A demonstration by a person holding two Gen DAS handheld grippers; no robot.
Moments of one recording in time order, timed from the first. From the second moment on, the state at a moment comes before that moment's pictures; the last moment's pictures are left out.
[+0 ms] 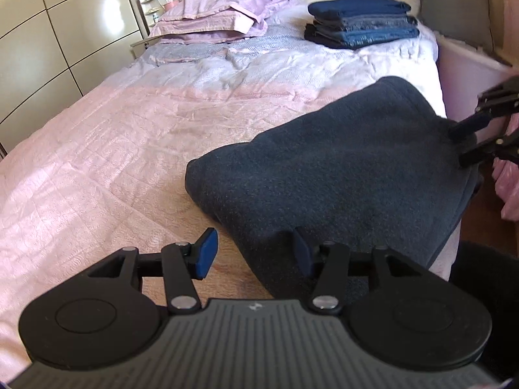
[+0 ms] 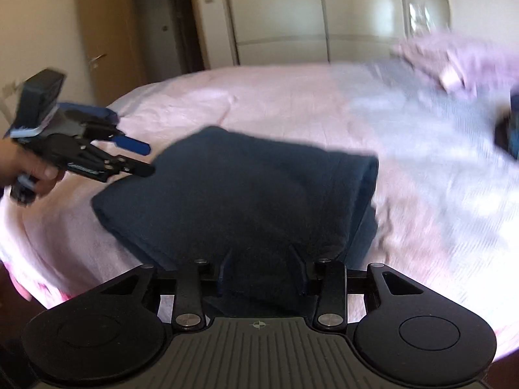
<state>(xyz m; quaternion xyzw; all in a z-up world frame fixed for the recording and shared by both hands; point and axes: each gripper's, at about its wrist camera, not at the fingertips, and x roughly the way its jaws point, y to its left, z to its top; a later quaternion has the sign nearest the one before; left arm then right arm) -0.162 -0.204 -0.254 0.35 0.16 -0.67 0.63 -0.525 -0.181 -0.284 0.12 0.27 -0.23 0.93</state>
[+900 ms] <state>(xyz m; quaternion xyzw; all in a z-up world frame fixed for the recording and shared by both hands) -0.153 -0.165 -0.238 0.32 0.07 -0.72 0.61 -0.449 -0.087 -0.340 -0.27 0.43 -0.18 0.84</state>
